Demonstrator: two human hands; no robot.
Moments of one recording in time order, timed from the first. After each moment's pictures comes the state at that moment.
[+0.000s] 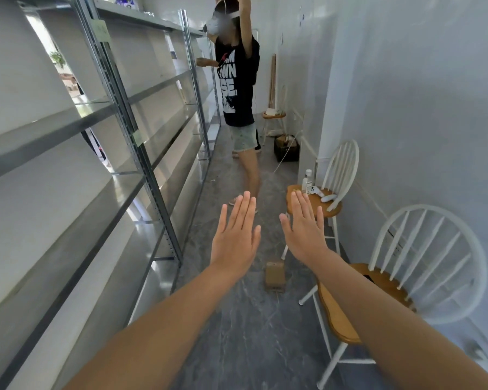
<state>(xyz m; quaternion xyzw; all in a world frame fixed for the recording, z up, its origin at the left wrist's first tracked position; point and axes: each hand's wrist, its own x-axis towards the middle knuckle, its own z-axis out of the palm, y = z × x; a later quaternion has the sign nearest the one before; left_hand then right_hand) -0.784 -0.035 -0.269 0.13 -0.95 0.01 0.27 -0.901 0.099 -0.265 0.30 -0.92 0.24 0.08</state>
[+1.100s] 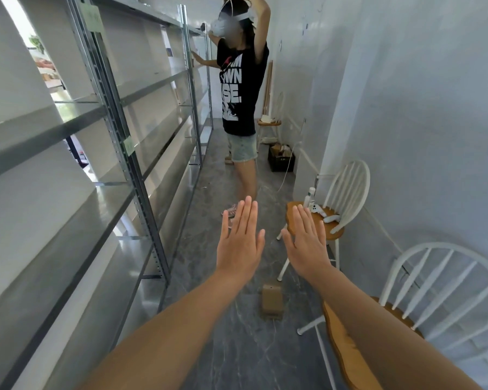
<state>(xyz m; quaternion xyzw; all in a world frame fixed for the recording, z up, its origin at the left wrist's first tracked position) -0.884 -0.166 -0.268 0.15 -0.95 -0.04 0.28 -0.976 -0.023 -0.259 0.30 -0.93 0.21 0.08</state>
